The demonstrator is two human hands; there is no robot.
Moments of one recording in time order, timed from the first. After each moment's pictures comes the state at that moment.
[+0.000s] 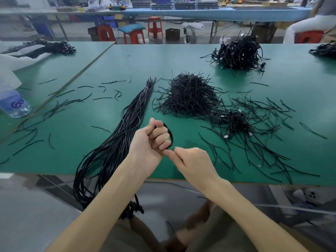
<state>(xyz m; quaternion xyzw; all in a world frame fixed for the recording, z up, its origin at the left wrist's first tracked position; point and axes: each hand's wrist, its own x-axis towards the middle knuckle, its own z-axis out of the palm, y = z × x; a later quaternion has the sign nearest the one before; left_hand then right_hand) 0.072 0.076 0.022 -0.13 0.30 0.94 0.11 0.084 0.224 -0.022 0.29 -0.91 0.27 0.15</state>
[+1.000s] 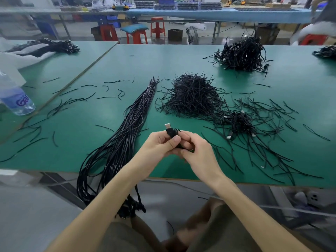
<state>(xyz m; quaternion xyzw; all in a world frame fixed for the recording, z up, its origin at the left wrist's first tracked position) 0.079 0.068 -0.005 0.11 0.63 0.76 0.09 0.075 0.224 -0.016 0.13 -0.82 0.55 0.02</state>
